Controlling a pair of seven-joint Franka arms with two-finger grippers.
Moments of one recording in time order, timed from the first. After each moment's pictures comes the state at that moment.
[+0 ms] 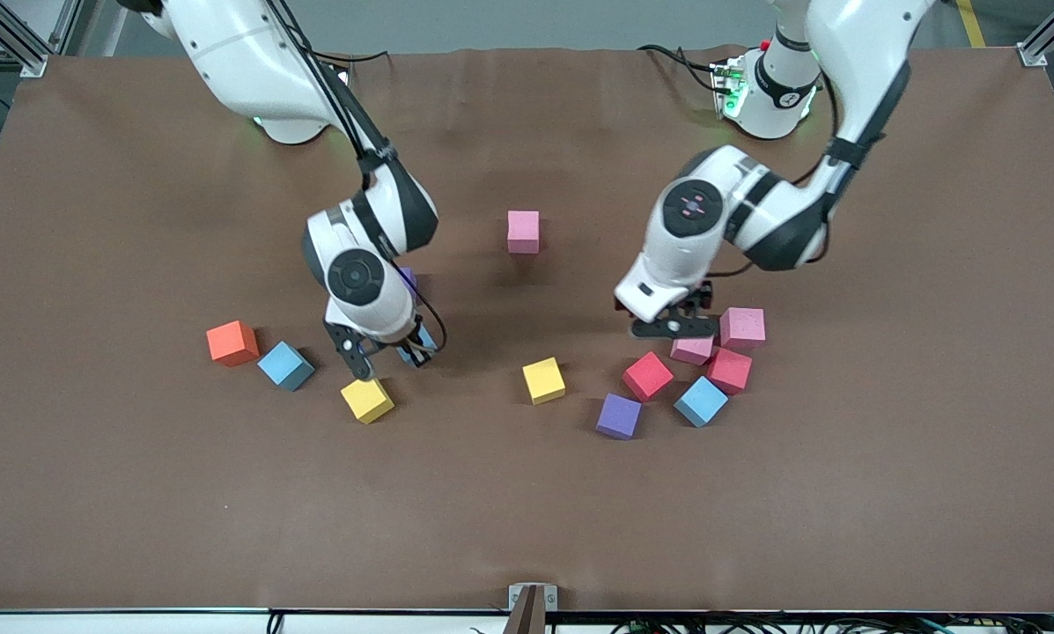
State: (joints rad) left arm -0.02 0.41 -0.54 -1.94 0.33 2.23 -0.69; right arm 0.56 0.48 -0.06 -1.86 0.06 2.24 1.47
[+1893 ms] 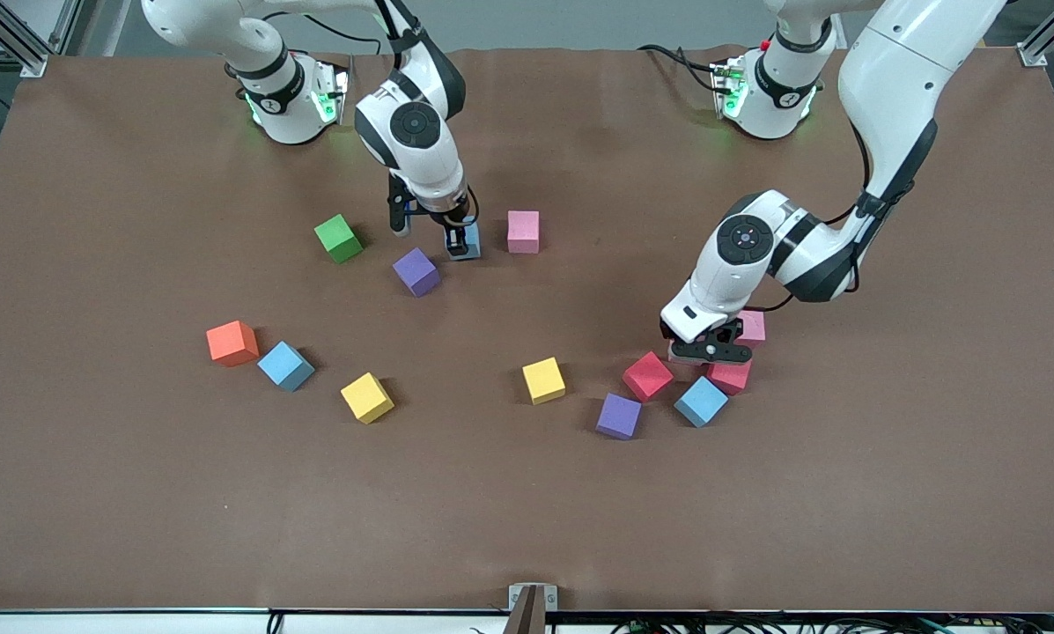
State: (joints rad) left arm 0.11 0.50 -0.55 -2.08 0.56 2.52 -0.76; right arm 0.91 0.26 -0.05 -2.35 0.16 2.63 2.21
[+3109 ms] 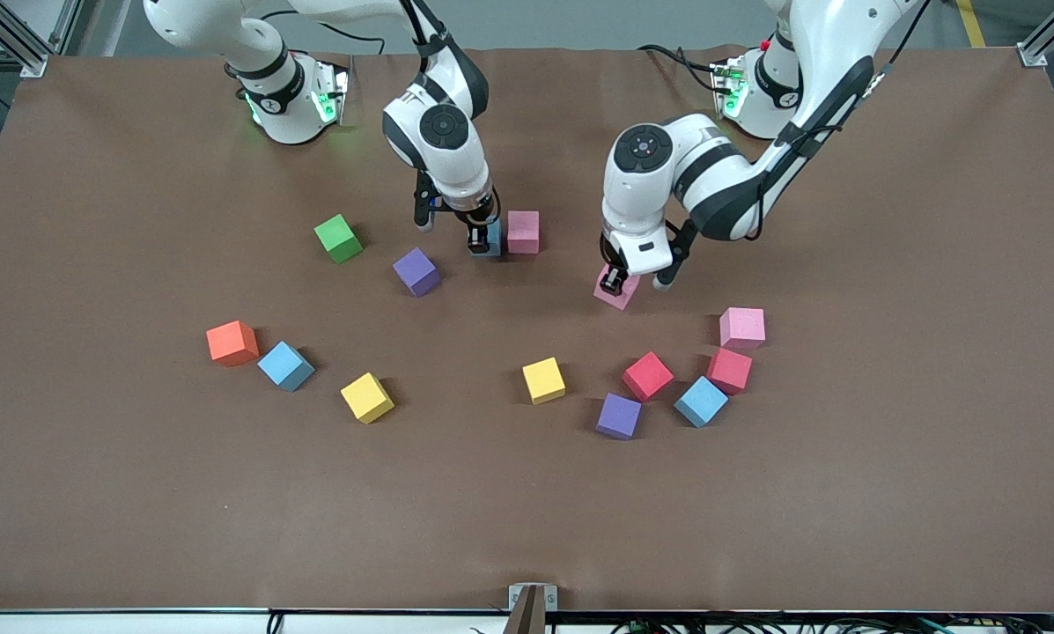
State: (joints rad) left arm 0.11 0.43 -0.87 -2.10 0.54 2.32 -2.28; right arm 0.97 0.34 -0.05 -2.27 0.18 2.64 2.33
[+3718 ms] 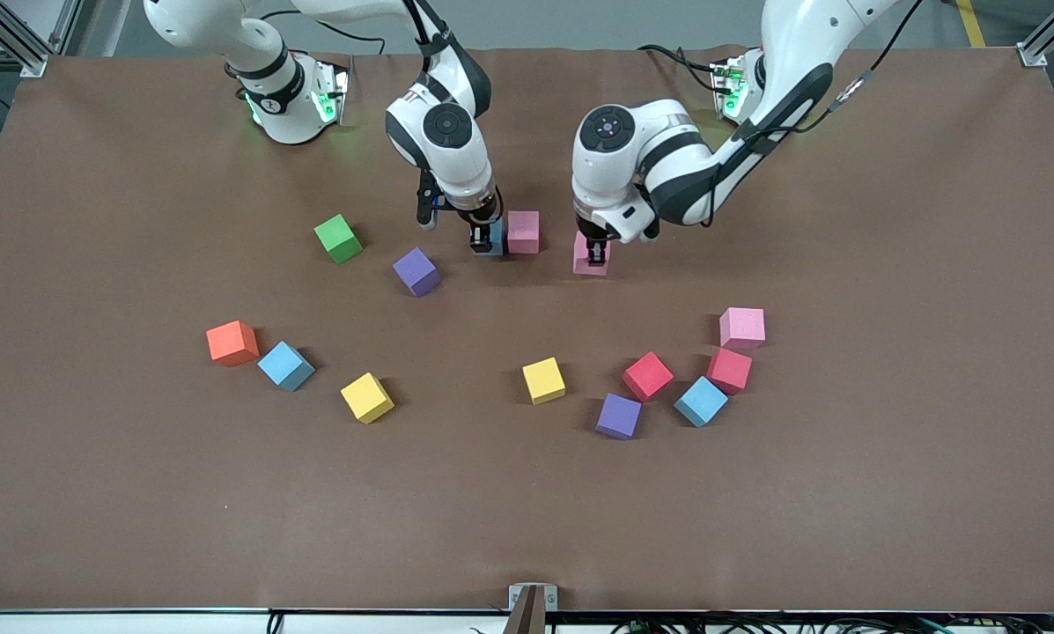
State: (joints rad) left arm 0.04 0.48 -0.93 -2.14 0.53 2.32 -2.75; right arm 0.97 0.35 -0.05 -2.26 0.18 2.64 2.36
